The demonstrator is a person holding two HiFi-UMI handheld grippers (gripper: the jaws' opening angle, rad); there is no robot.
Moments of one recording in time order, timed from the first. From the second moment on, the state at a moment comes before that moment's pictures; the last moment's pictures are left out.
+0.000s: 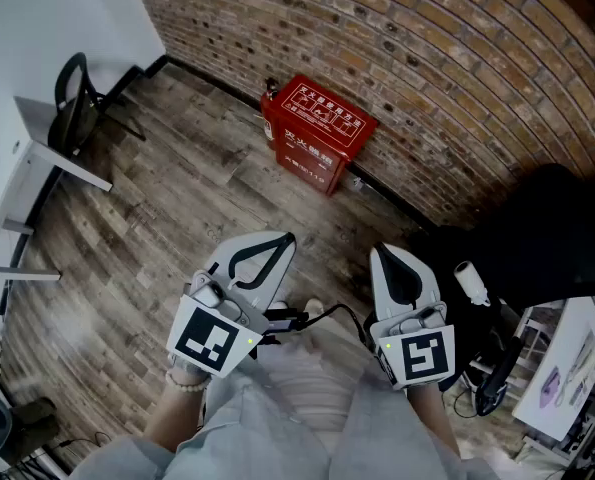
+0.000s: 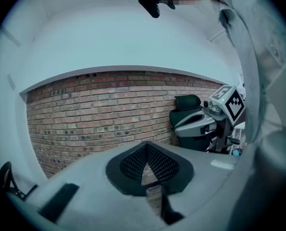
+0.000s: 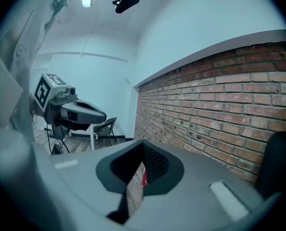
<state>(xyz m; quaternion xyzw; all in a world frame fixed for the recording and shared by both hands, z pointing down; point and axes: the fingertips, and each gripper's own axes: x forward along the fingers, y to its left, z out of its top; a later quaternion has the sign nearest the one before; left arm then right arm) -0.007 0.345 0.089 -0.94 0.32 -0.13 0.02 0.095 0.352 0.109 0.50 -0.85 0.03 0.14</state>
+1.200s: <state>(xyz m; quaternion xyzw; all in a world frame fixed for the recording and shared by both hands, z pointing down) -0.024 0.348 0.091 -0.94 0.32 -0.12 0.01 0.087 0.352 0.111 0.52 -0.84 0.04 0.14</state>
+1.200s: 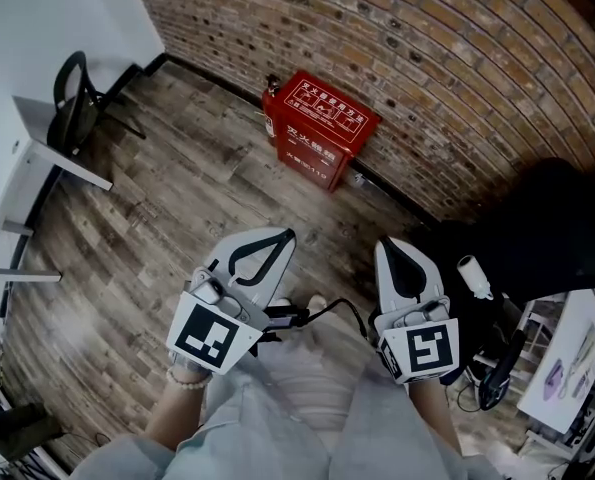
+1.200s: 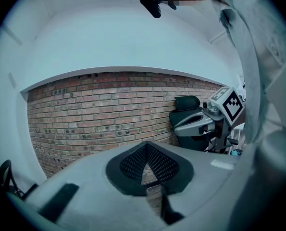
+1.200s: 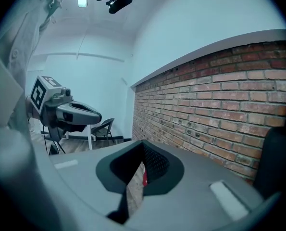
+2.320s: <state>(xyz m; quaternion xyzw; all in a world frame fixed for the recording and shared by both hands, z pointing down) -0.063 0.351 0.089 -0.94 0.32 -0.10 0.03 0.052 0.358 0.111 0.53 -0.84 0.00 0.15</state>
